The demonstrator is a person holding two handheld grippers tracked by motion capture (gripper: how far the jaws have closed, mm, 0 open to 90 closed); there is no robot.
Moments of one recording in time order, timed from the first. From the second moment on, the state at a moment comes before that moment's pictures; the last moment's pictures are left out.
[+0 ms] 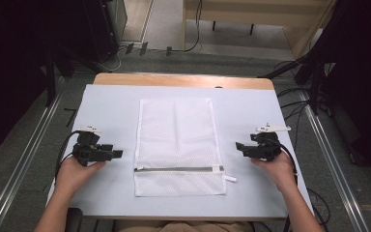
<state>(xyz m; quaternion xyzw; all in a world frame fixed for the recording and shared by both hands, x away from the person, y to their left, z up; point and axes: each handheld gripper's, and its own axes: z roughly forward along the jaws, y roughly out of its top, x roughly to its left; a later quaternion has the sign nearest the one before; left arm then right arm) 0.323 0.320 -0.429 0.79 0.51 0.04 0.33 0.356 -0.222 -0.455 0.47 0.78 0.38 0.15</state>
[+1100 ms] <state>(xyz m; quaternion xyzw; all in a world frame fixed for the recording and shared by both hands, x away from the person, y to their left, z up) 0.321 0.320 -0.428 0.79 0.51 0.04 0.33 0.353 -0.221 -0.452 0.48 0.79 0.36 0.13</state>
